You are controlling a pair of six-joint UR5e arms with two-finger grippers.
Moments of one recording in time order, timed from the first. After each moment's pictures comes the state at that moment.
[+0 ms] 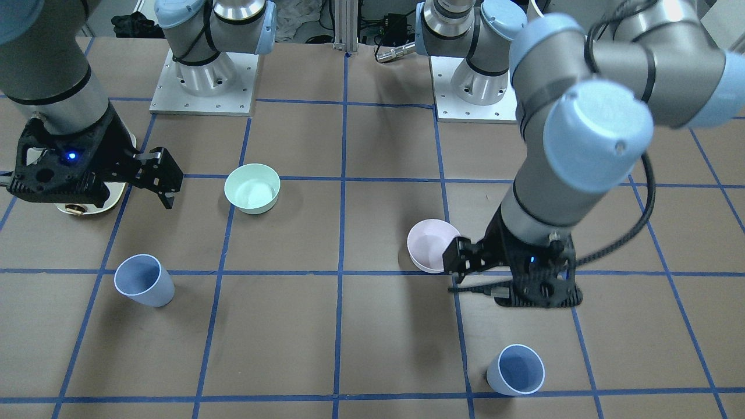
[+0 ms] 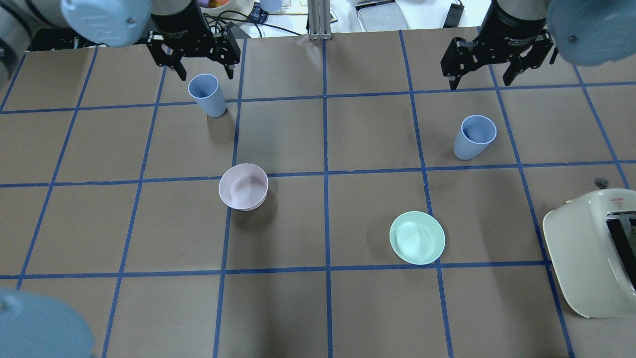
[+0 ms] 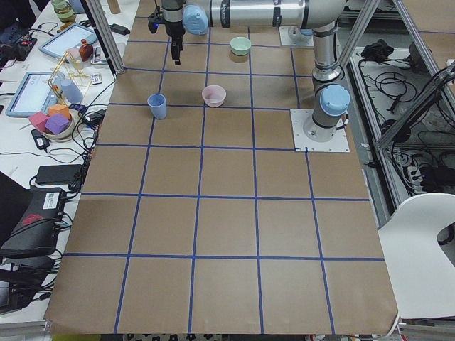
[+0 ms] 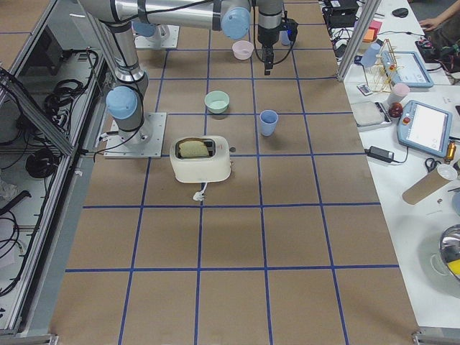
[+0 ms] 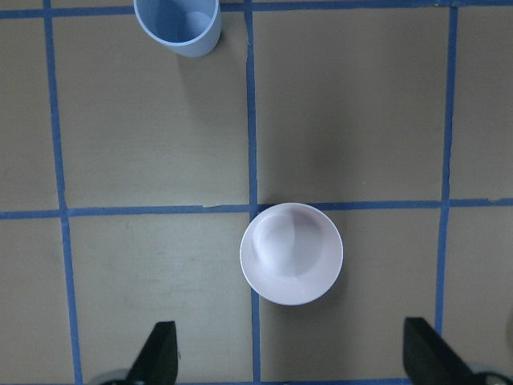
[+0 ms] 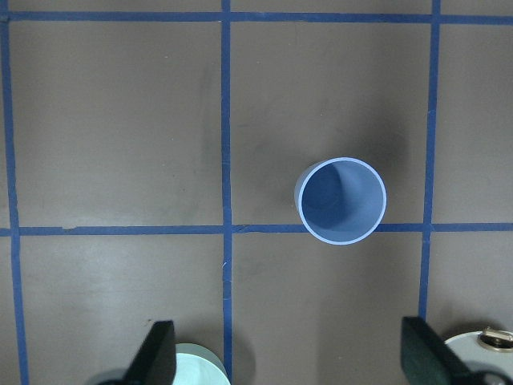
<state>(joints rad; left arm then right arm) -1.61 -2.04 -1.24 -1.39 1.59 -0.03 1.49 -1.44 1.51 -1.70 -1.60 -0.08</state>
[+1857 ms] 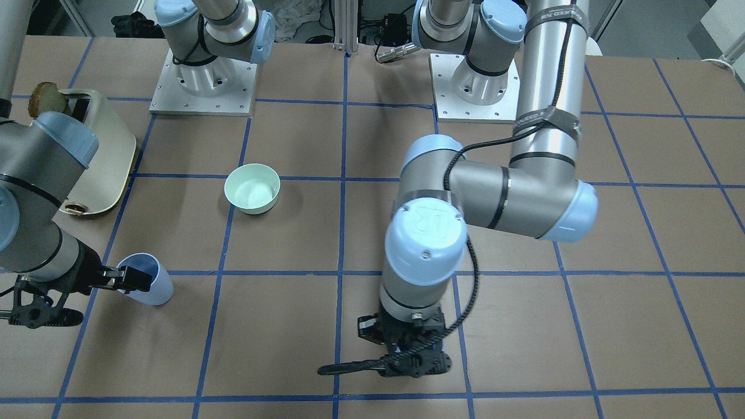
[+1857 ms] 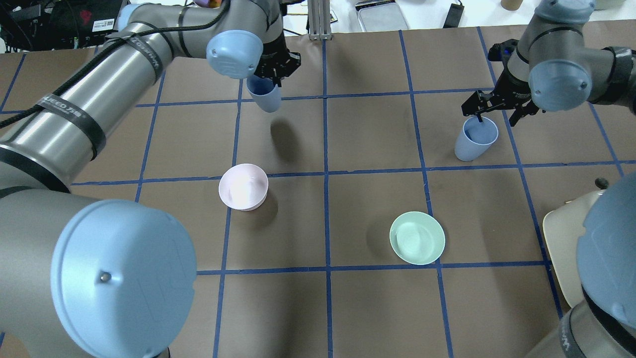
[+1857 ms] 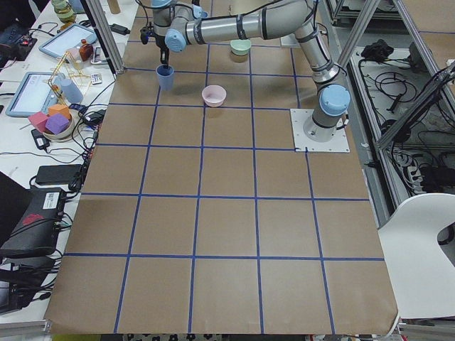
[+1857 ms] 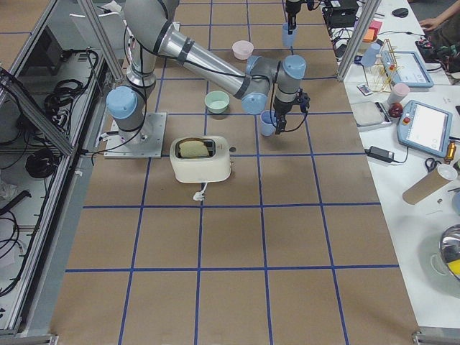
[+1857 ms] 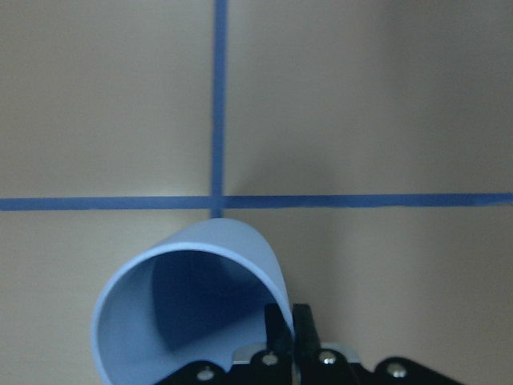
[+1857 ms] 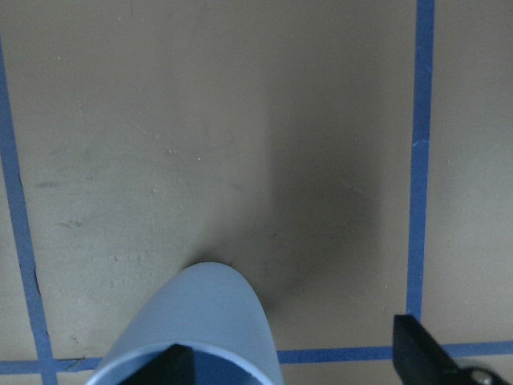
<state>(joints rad) -1.81 -2.23 -1.19 -1.16 1.61 -0.30 1.32 -1.13 1.64 -2.04 -1.59 -0.22</state>
